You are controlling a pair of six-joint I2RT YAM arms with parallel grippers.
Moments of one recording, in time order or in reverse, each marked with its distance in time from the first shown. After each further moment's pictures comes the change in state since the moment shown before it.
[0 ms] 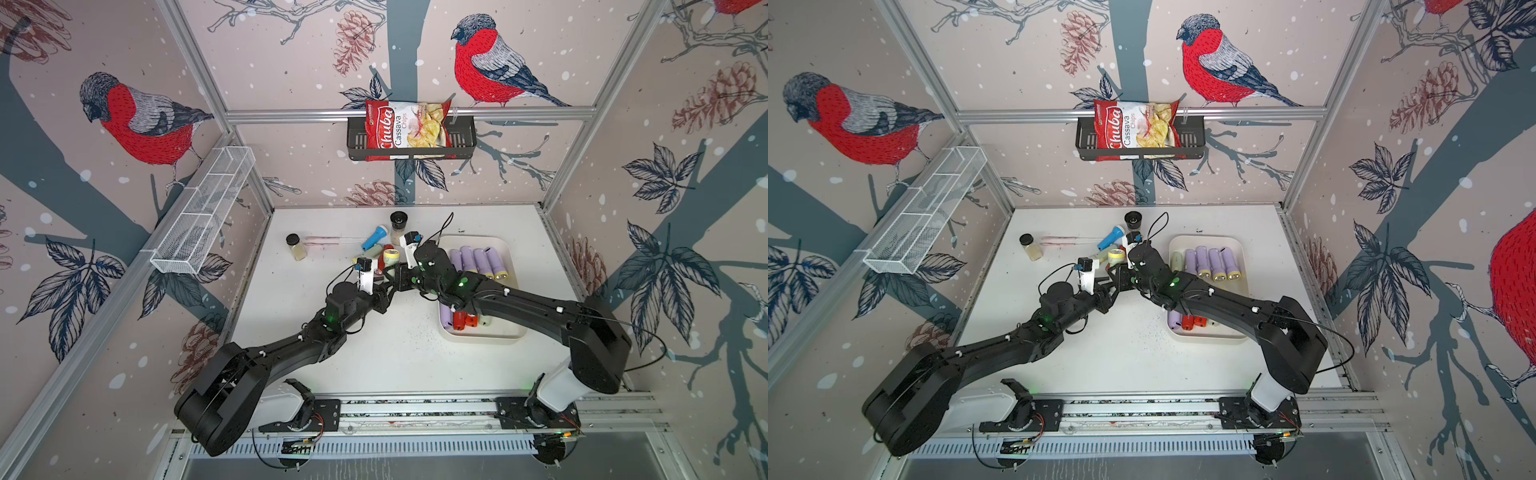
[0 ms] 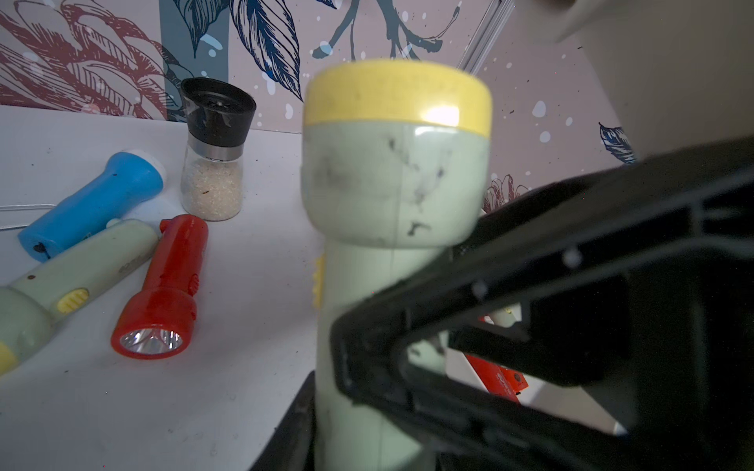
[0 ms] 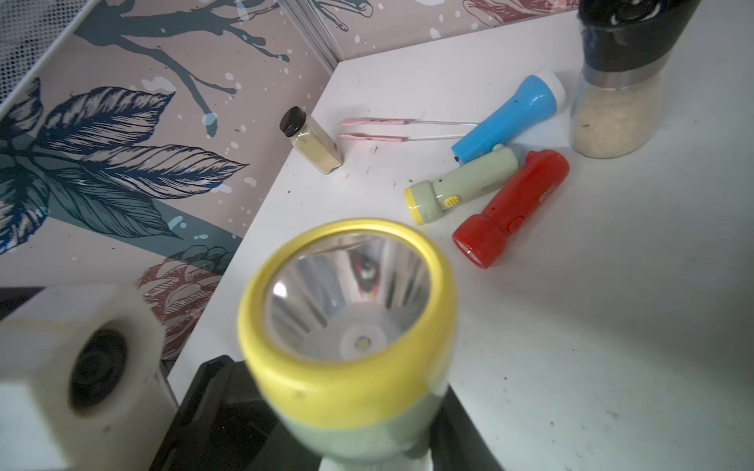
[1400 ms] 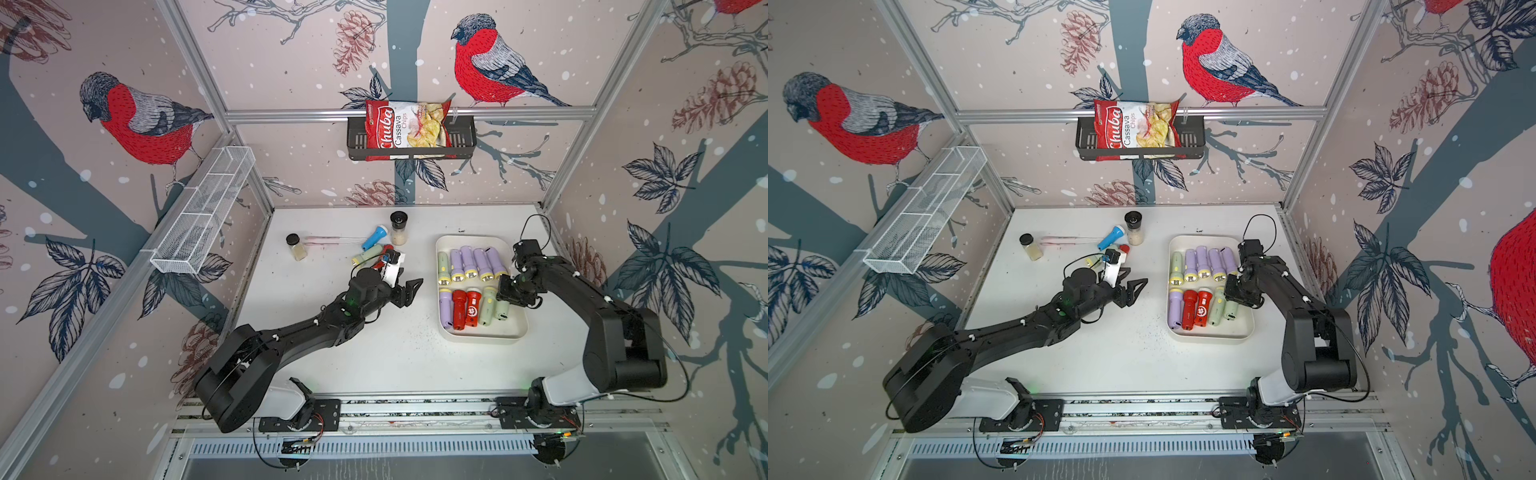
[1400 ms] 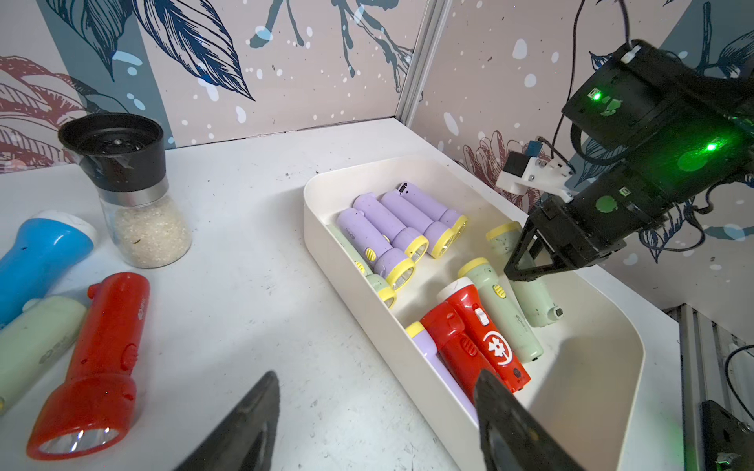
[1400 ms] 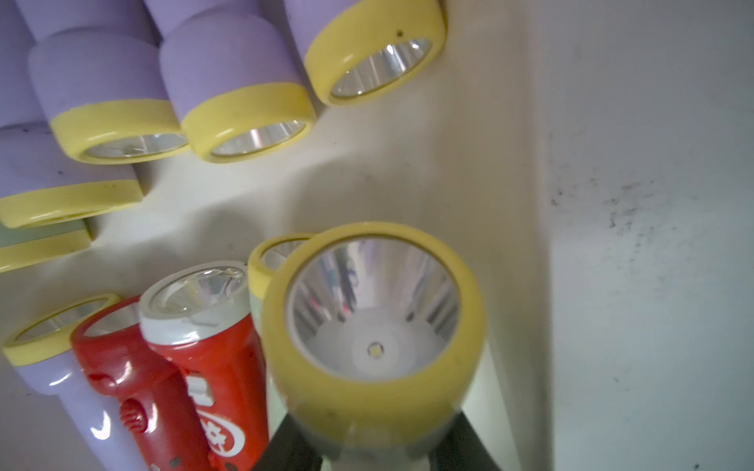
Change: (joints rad) left arm -0.108 0.125 0.227 -0.172 -0.037 0.162; right arm -0.840 -0.087 -0.172 -0.768 -0.081 -0.271
